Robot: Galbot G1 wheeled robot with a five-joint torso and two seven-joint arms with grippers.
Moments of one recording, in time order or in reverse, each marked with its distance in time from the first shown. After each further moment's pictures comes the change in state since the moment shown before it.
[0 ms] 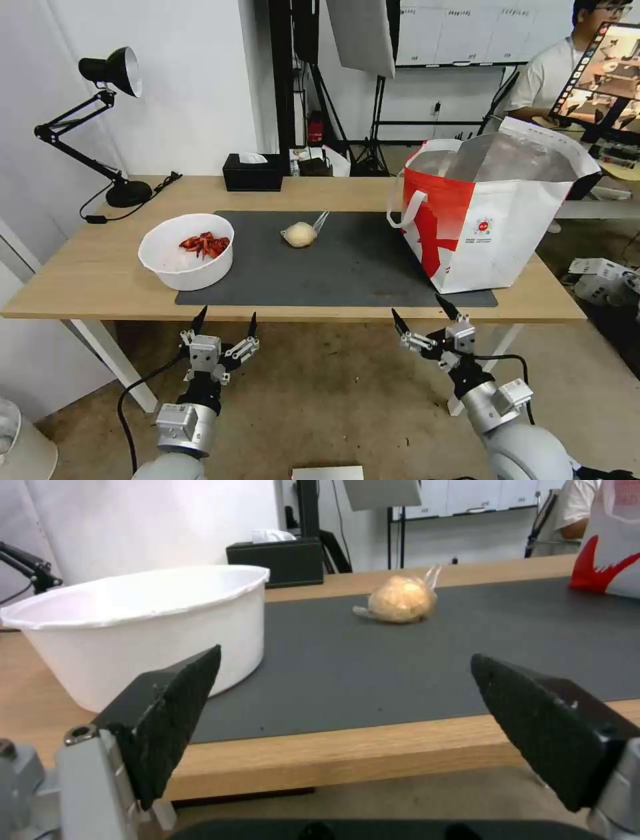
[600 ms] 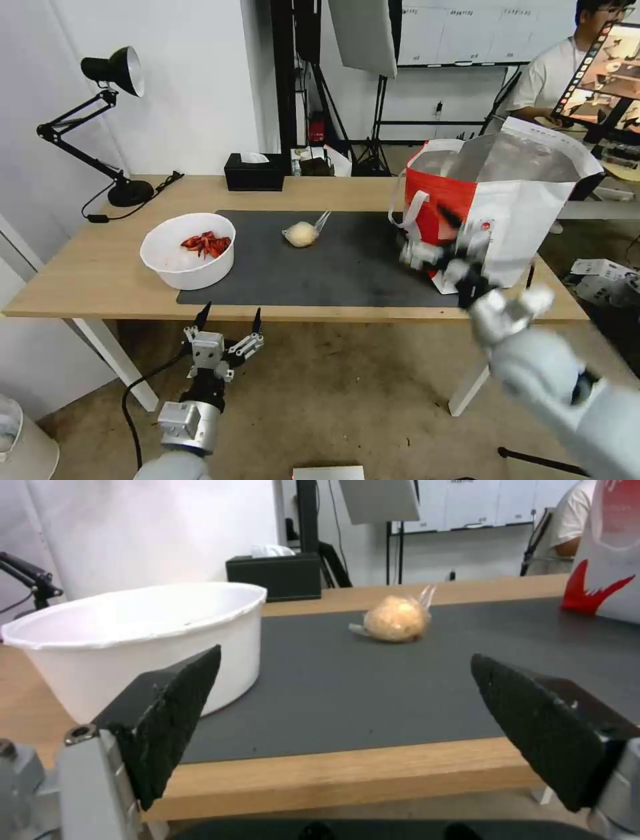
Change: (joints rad) left arm -0.004 -0.005 0.010 -0.019 -0.002 -0.006 -0.011; right arm 0.209 -0.069 -0.020 0.009 0.096 0.046 -0.028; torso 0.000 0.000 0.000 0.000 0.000
